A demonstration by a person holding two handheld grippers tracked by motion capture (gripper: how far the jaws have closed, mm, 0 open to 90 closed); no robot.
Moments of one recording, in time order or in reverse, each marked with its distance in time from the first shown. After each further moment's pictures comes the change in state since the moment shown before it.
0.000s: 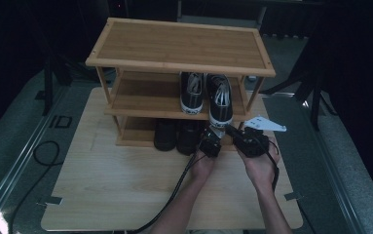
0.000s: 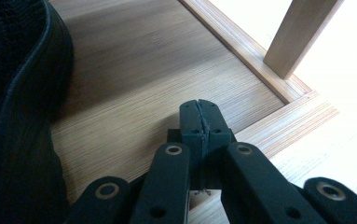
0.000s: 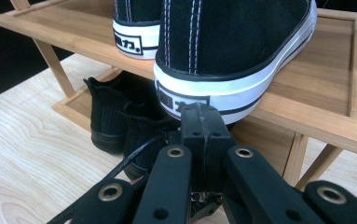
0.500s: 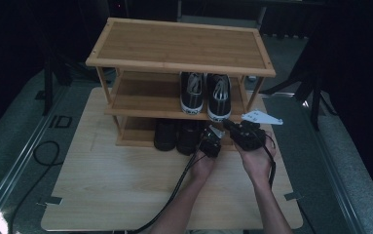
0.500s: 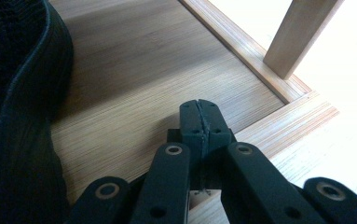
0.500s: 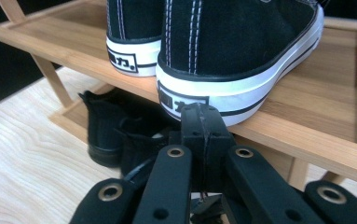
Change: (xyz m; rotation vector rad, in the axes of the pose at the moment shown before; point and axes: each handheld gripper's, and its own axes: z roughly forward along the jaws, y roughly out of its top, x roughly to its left) left arm 0.000 0.000 0.000 0.002 -0.001 0.004; right arm -0.003 0.011 0.013 -0.012 -0.003 -0.001
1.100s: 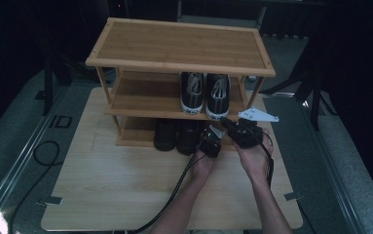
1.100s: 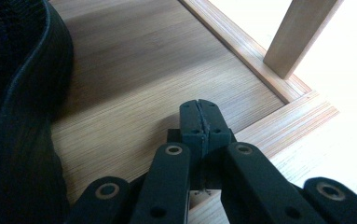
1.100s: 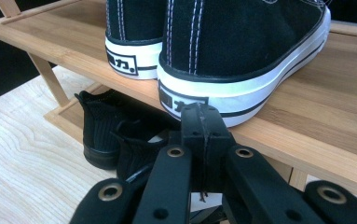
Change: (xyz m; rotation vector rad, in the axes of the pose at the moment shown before) left arm -0.001 0.000 0.000 -0.007 0.000 -0.008; right arm 0.001 0.004 0.009 0.005 -0.003 -0.019
